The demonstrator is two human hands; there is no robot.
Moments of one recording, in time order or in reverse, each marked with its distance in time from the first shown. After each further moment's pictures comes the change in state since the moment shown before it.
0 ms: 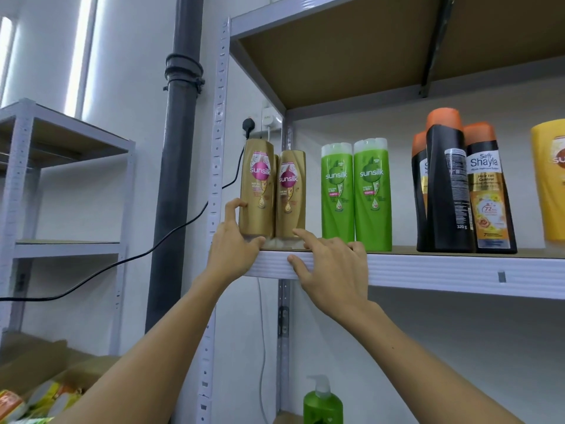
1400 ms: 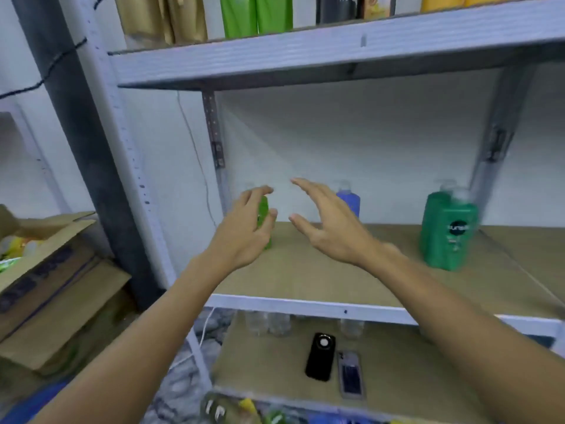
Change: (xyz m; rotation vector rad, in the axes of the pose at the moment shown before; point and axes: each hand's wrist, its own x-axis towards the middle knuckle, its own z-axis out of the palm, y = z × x) left_hand -0.320 0.037 0.072 0.038 -0.593 0.123; right_hand -0.280 0.082 -0.088 0.411 -0.490 0.207
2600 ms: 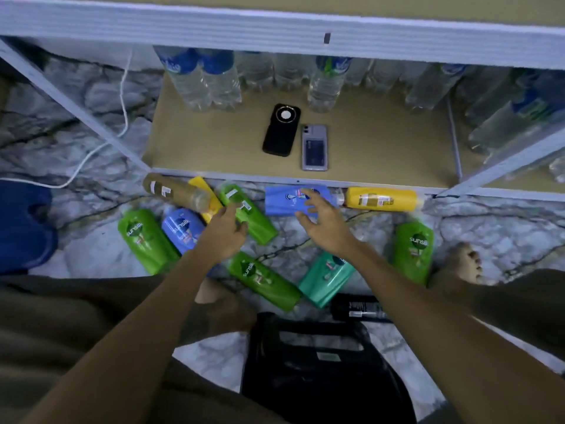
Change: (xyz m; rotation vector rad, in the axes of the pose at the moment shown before) left_hand -0.332 -0.137 0.314 -0.133 -0.818 -0.694; right_hand -0.378 0.152 0.241 0.314 -0.483 0.944
